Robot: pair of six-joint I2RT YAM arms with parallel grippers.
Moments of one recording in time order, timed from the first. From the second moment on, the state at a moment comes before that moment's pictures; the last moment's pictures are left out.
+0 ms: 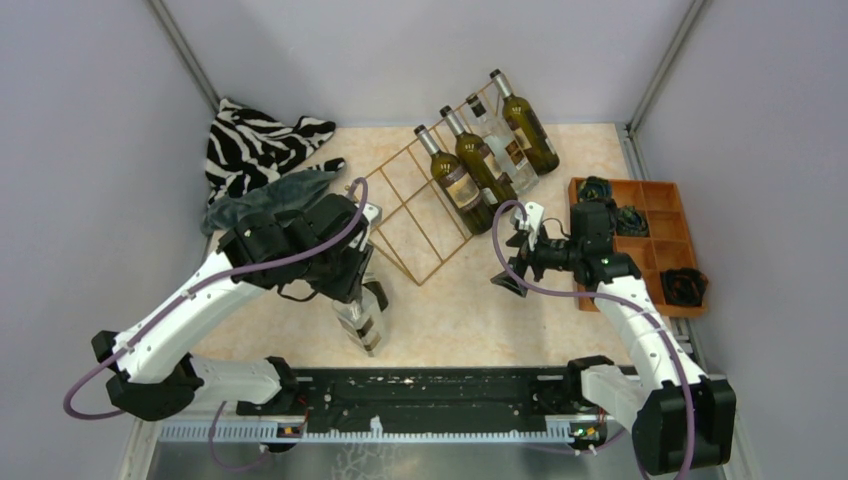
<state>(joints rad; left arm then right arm) -0.96 1.23 1.56 -1.43 -0.18 -0.44 0.14 0.99 0.71 -0.44 -0.89 -0.58</state>
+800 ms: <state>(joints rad) -0.96 1.24 1.47 -1.08 0.11 -0.35 0.14 1.00 0.71 -0.43 -0.99 -0.58</state>
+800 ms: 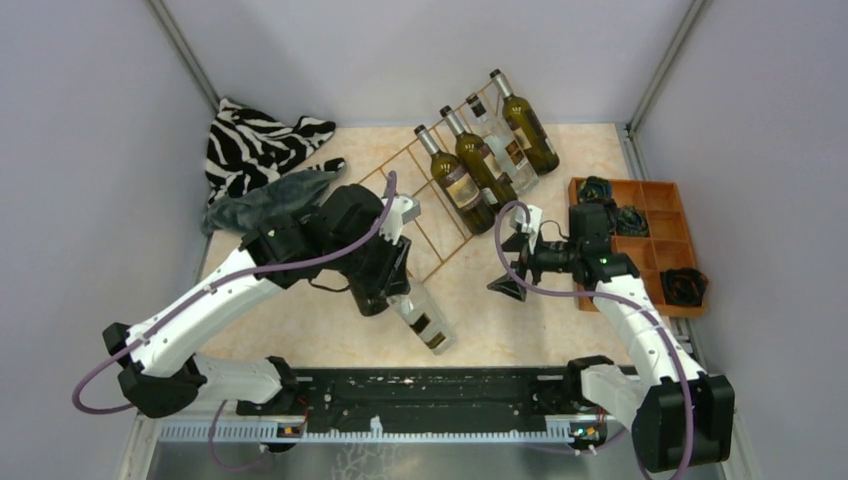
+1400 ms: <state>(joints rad) -0.84 1.43 1.35 -0.62 0.45 -0.16 0.19 1.03 0.69 -0.46 -1.24 -0.64</state>
